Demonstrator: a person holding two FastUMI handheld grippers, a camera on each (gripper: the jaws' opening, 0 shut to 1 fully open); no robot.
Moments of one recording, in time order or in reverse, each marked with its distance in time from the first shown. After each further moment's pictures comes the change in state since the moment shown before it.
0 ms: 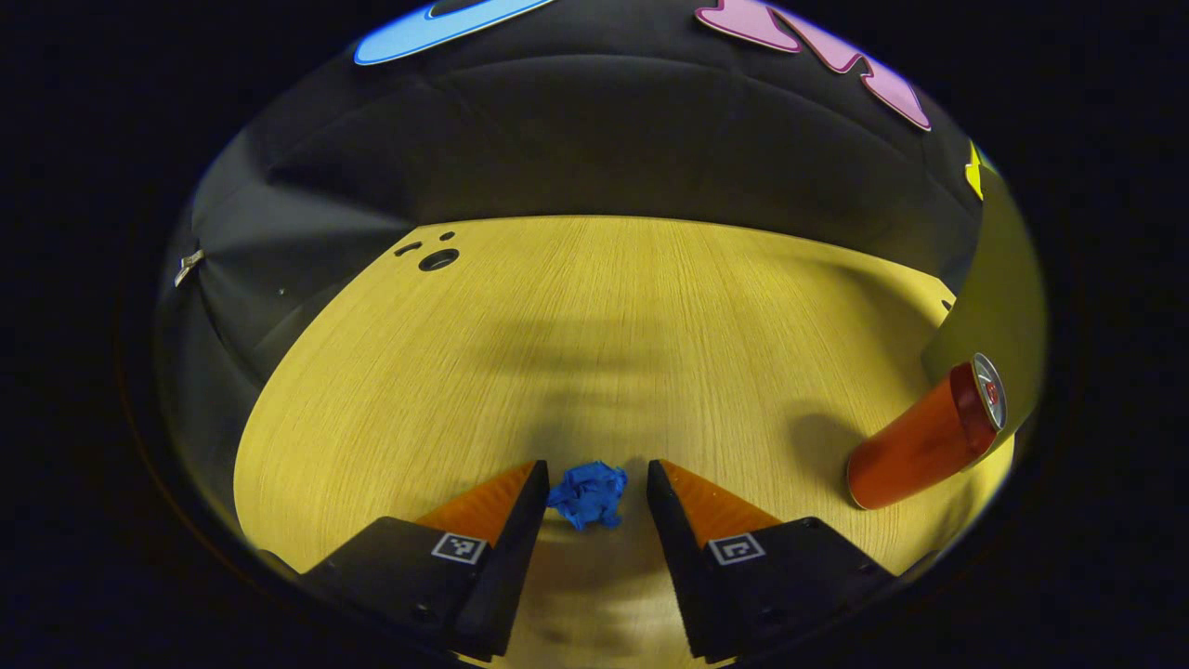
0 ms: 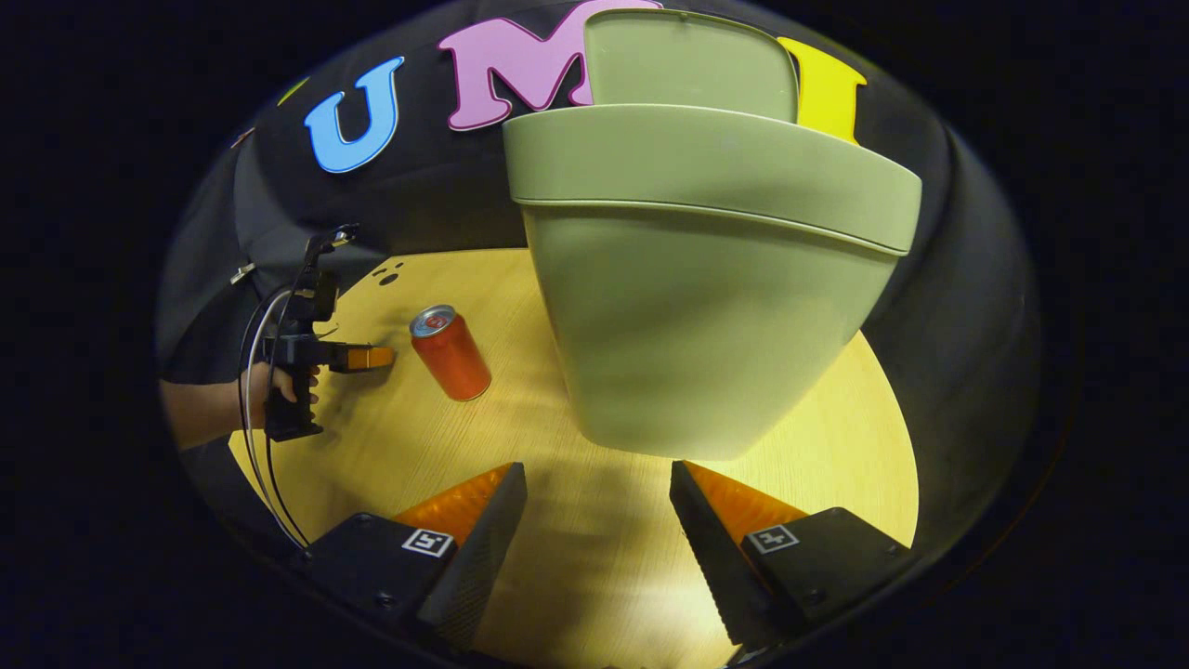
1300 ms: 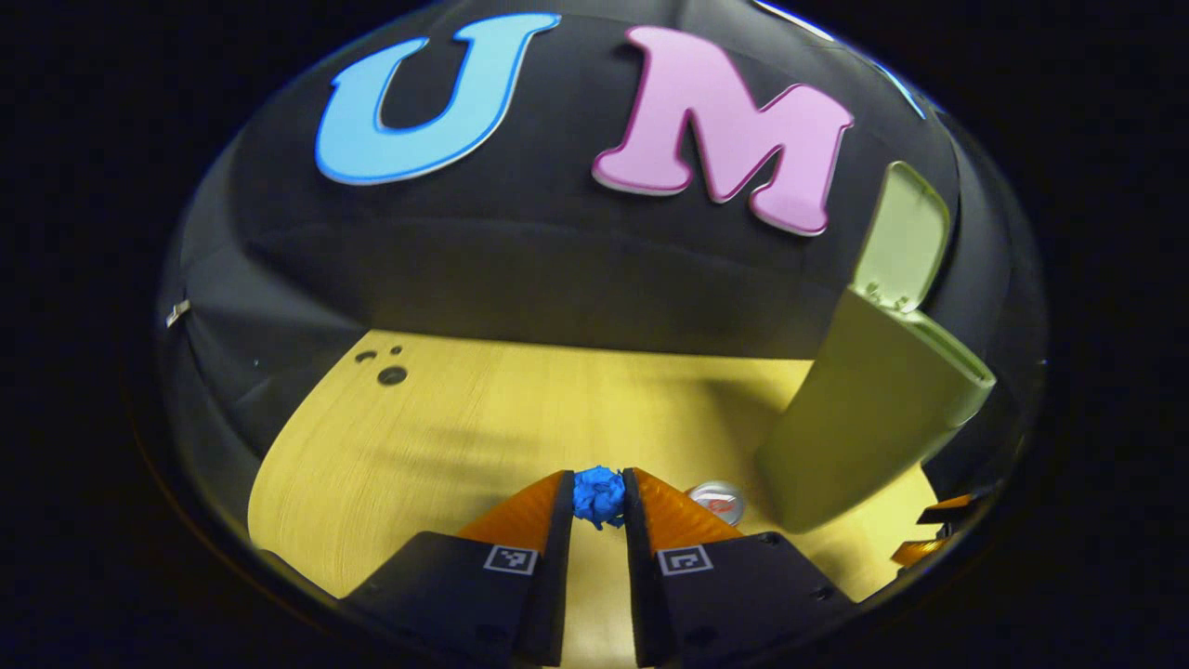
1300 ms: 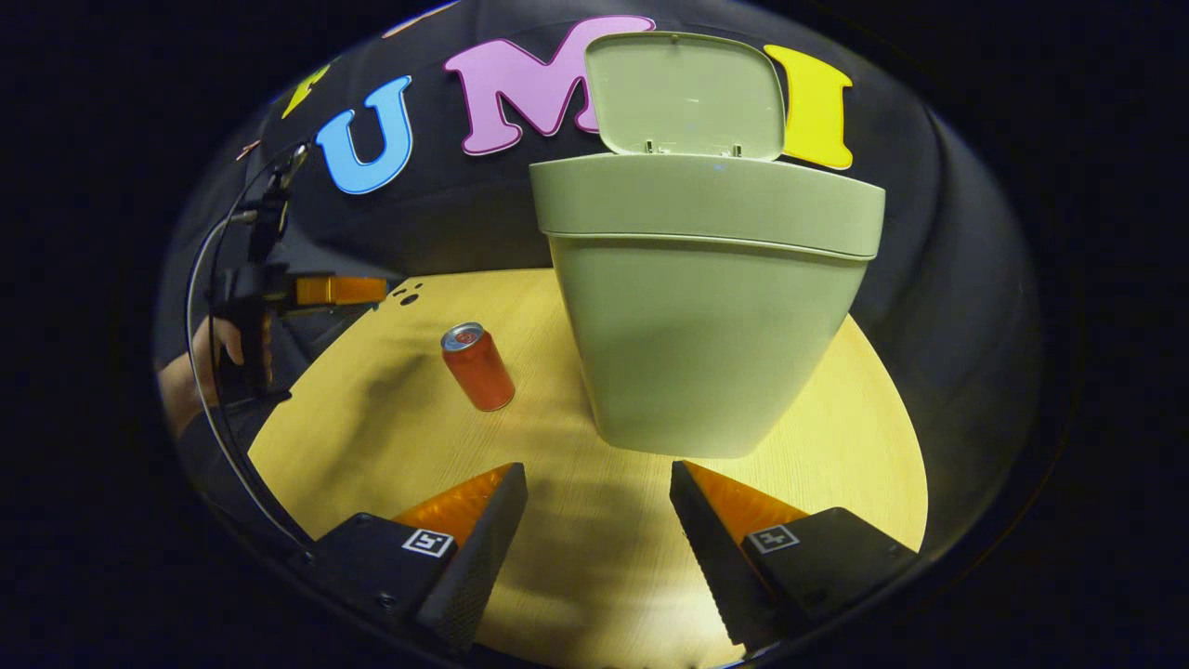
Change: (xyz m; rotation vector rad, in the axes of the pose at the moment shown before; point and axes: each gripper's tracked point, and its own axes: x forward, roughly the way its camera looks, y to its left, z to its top) left arm -0.171 -0.104 0.125 0.024 -0.301 -0.264; right arm -0.031 0.010 0.002 0.042 -0.071 0.042
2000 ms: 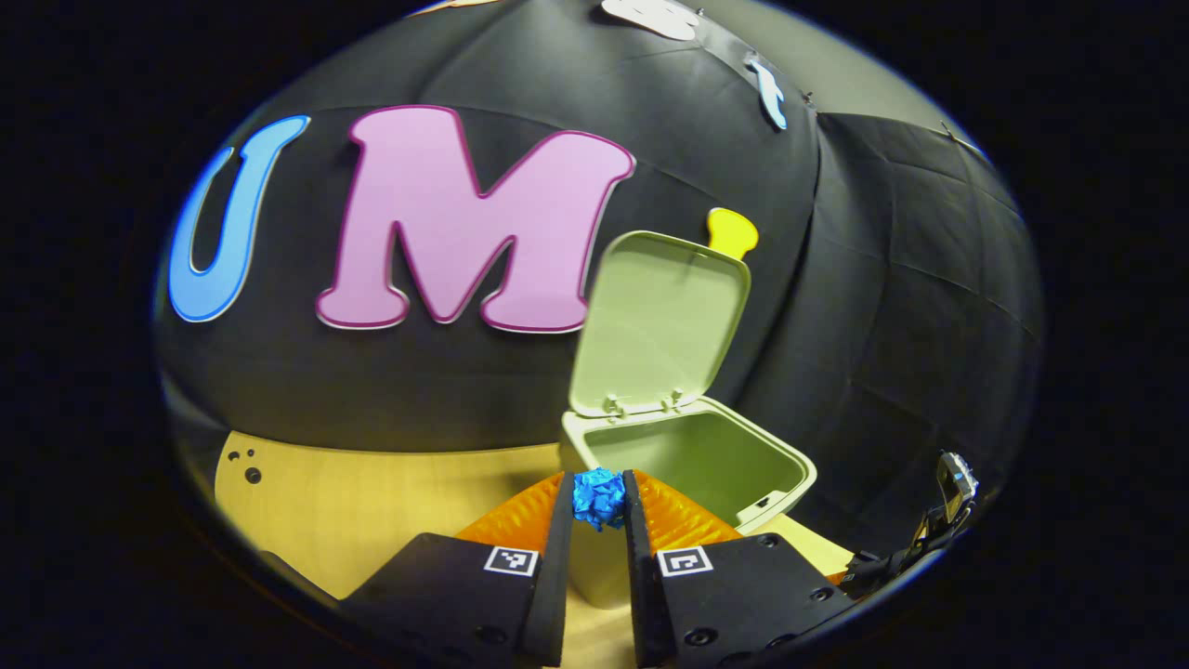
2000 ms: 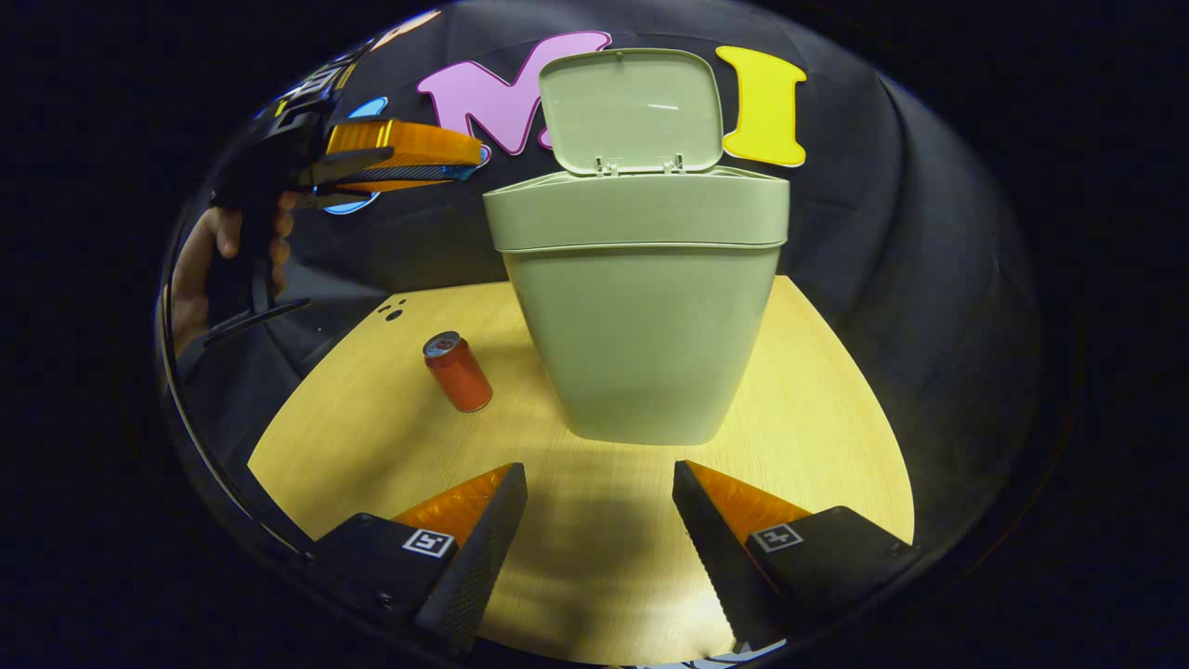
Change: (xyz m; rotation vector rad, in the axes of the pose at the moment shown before) left arm -0.013 -0.239 0.089 0.126 -0.154 -0.409; right arm -0.032 -0.038 -0.007 0.046 -0.033 -0.059
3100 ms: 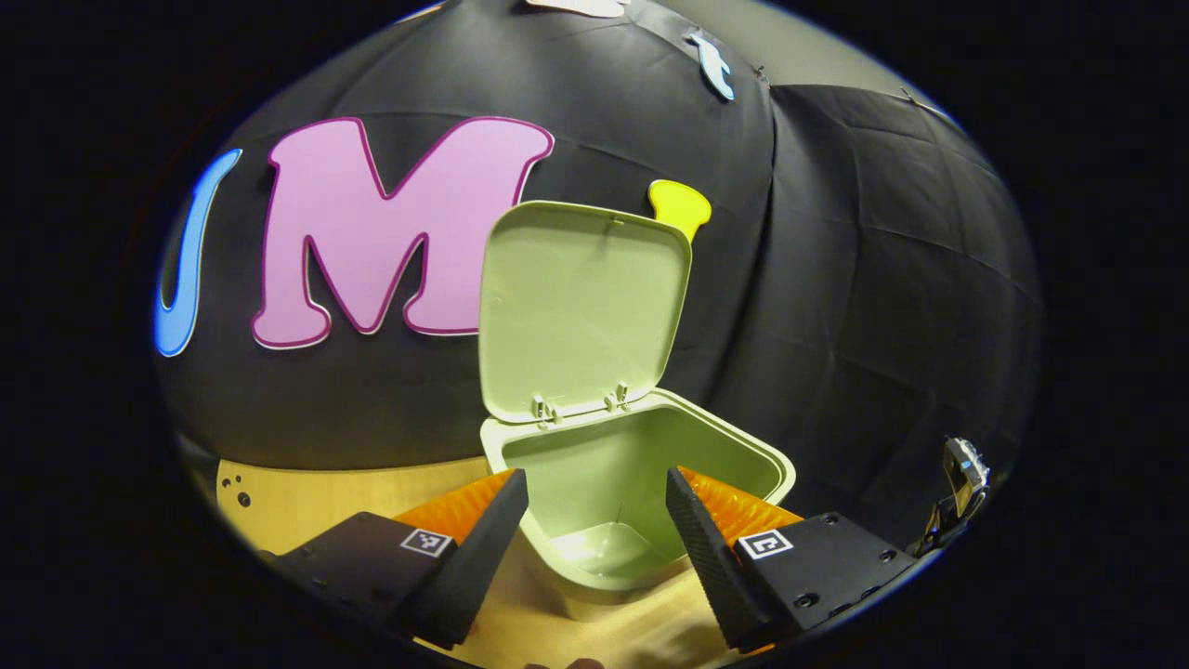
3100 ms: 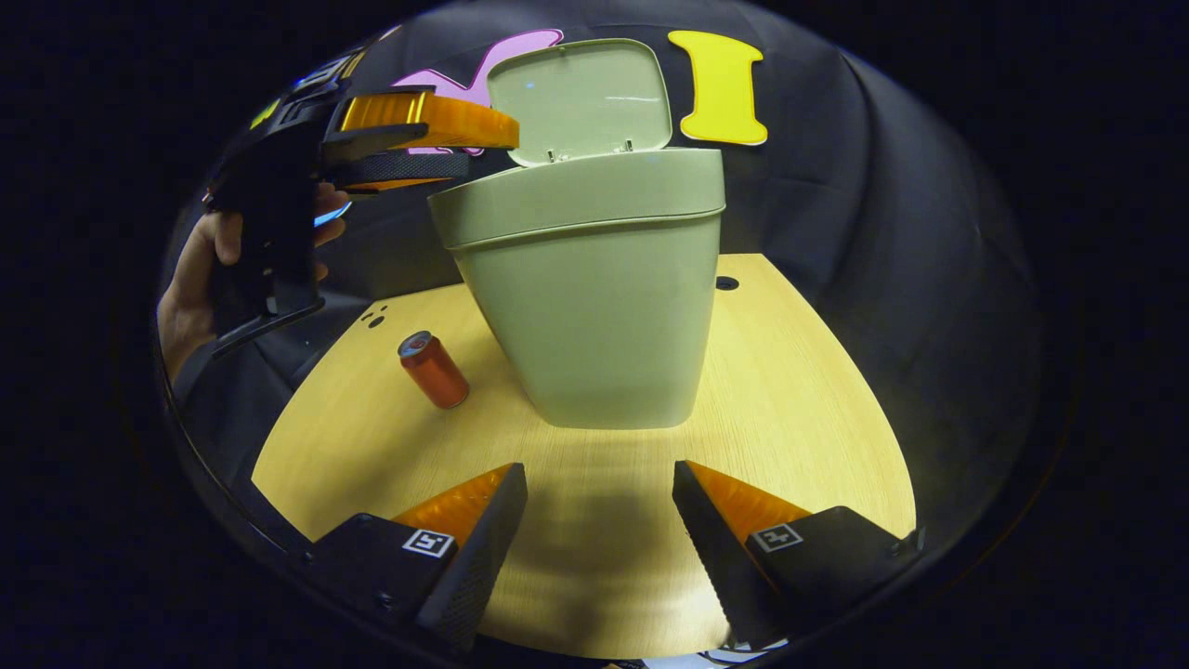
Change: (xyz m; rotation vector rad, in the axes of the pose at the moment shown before) left arm 0.022 -0.032 -0.008 0.084 0.013 0.002; right arm -0.003 -0.019 -0.013 0.071 0.032 -0.016
